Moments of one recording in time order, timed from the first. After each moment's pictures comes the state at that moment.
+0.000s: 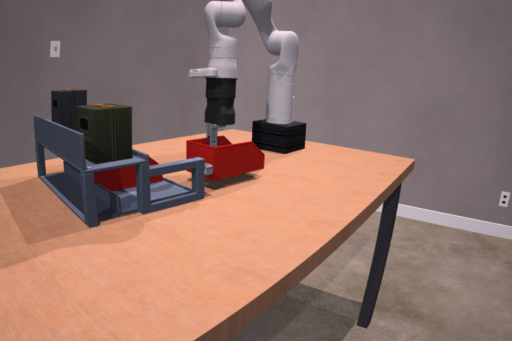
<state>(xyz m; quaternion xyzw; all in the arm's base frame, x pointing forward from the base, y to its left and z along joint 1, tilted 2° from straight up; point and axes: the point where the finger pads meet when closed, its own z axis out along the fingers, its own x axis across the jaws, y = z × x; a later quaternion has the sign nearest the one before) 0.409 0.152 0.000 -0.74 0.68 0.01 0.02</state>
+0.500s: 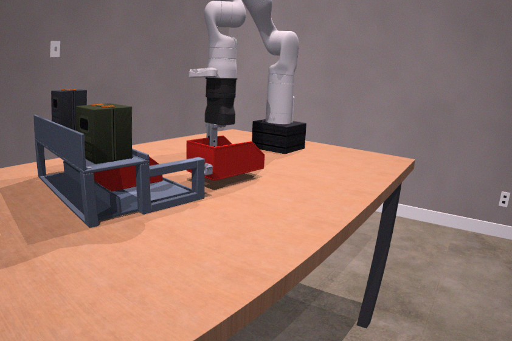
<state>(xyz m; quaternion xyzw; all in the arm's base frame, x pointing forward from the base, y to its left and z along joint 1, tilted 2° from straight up) 0.409 0.152 0.000 -0.74 0.68 0.01 0.02</state>
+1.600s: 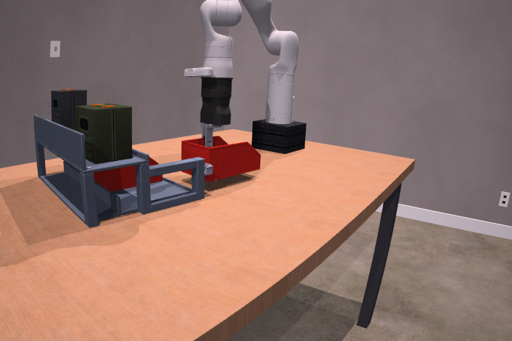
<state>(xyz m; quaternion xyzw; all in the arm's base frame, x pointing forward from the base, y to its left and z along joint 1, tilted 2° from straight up) 0.425 0.154 0.001 -0.74 0.68 0.01 0.02</state>
